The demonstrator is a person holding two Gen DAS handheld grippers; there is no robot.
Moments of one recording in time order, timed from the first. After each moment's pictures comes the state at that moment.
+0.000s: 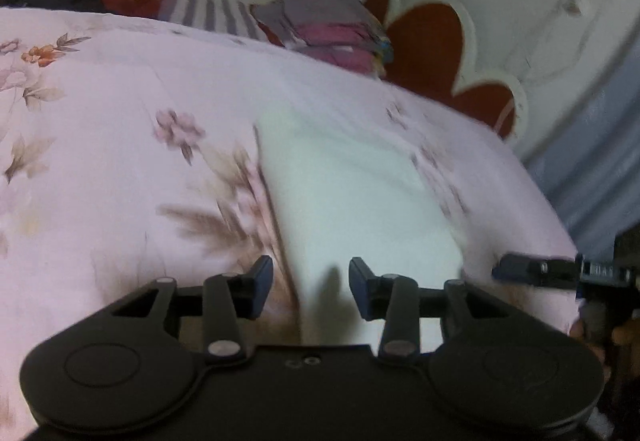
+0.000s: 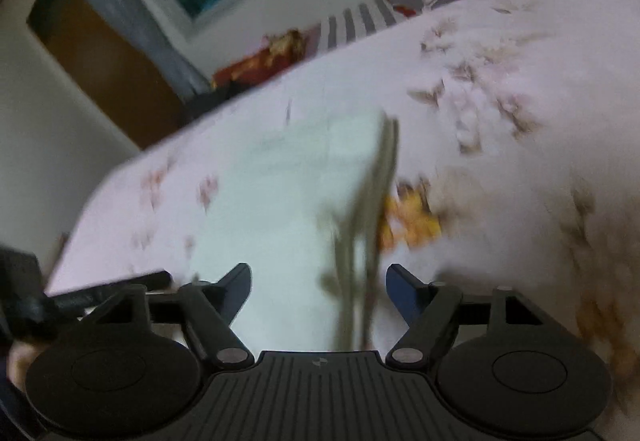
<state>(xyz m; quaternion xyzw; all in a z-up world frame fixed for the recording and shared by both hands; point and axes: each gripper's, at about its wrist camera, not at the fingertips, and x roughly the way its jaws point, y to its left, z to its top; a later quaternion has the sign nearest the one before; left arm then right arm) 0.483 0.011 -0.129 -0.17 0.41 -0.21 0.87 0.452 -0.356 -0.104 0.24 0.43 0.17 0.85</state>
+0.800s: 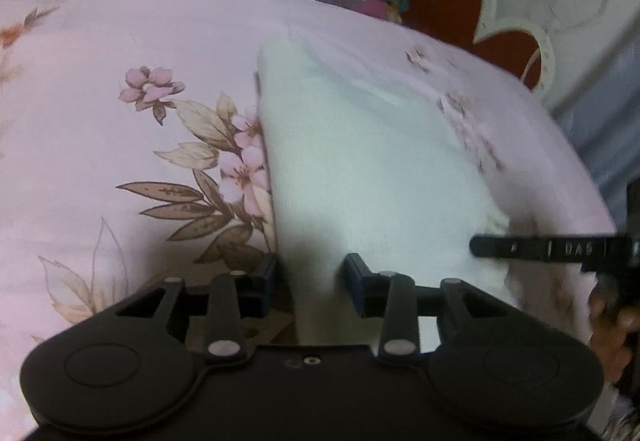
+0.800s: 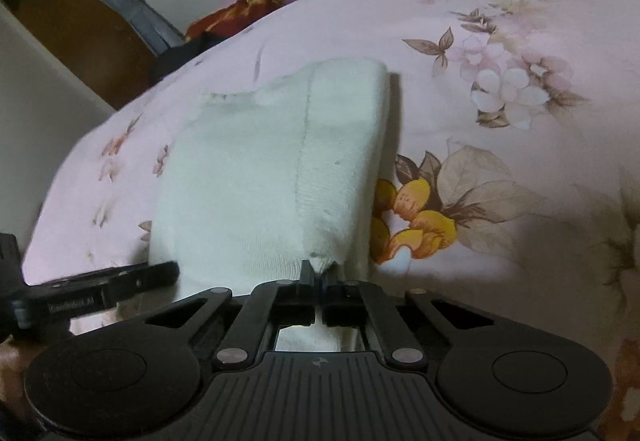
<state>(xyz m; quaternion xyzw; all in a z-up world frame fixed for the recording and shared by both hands) 0.494 -0.033 -0.156 -0.09 0.48 -0.20 0.85 0.496 -0.332 -0.141 0.19 0.51 0.16 0.83</state>
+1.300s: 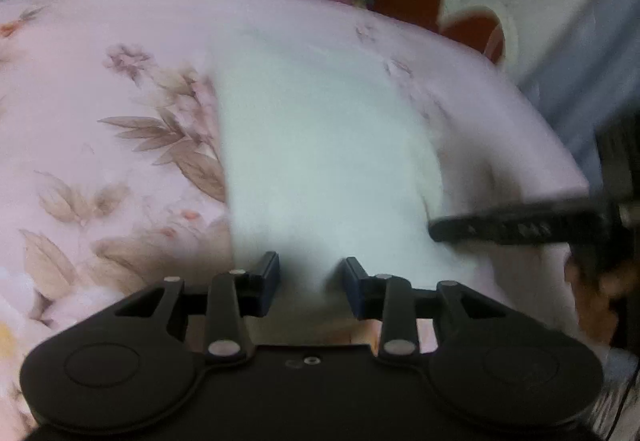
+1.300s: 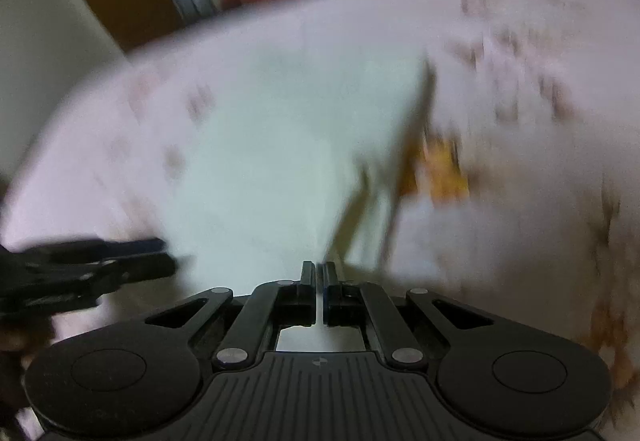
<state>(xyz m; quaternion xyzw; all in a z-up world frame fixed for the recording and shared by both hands) 0.416 -0.048 -0.146 -0.07 0.46 -0.24 0.85 0.446 -0.305 -0.132 0.09 0.53 0.18 0.82</state>
